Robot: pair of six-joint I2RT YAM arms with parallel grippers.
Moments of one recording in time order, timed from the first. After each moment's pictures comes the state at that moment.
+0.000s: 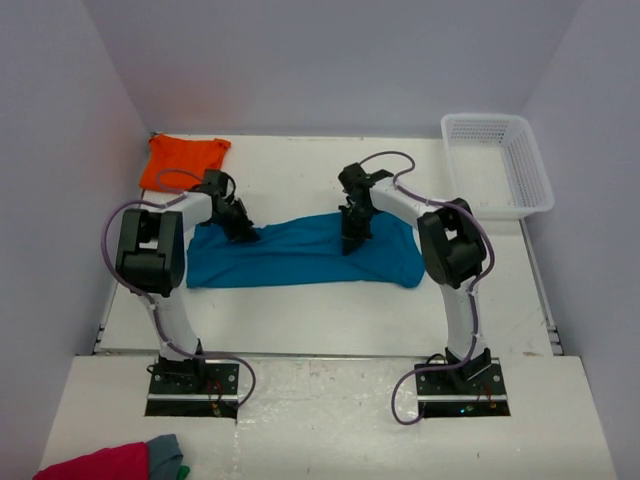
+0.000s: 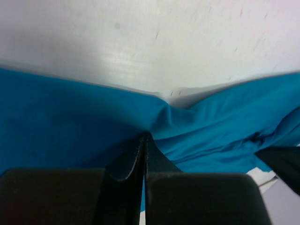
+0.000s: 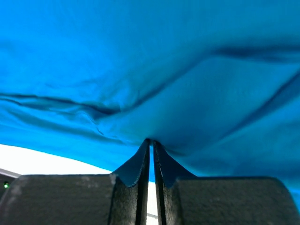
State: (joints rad) left arm -0.08 1.95 1.21 -0.48 0.34 -0.59; right arm 0.51 2.16 1.65 -0.90 -0.20 0.55
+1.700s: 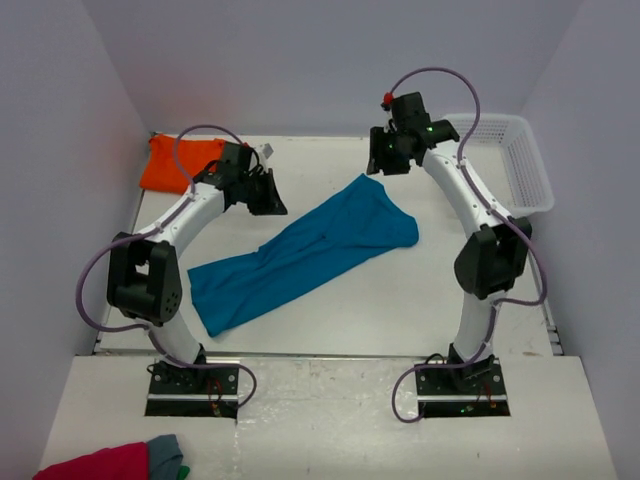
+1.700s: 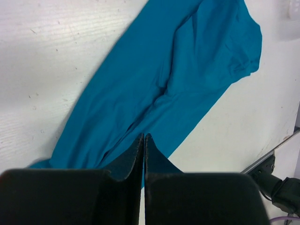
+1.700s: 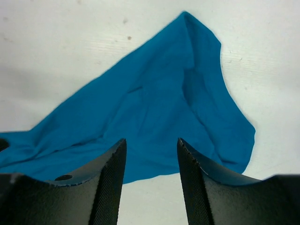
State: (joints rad) left arm -0.28 1.72 1.35 -0.52 0.39 -0.43; right arm 0.34 1.91 1.97 -0.90 -0.07 0.30
